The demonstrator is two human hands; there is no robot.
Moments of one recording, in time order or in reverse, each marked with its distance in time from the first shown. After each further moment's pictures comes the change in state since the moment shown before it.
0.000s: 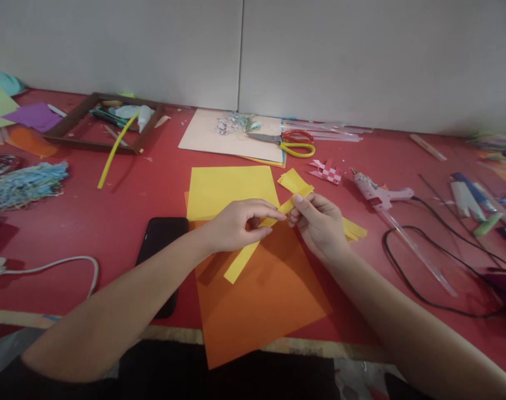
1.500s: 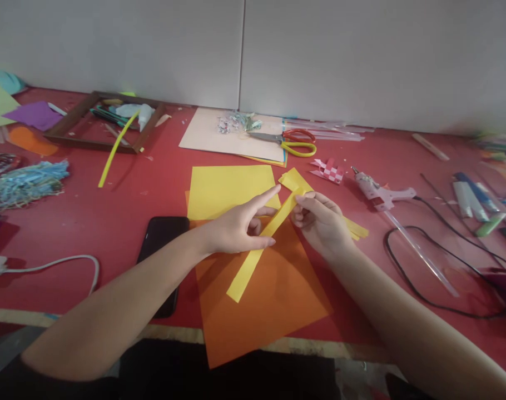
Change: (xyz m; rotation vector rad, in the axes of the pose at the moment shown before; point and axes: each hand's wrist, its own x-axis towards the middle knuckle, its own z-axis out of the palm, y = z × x) left_hand -0.010 -0.002 0.000 -0.298 -0.131 -0.268; right_hand 0.003 -0.005 -0.006 0.077 -0.020 0.137
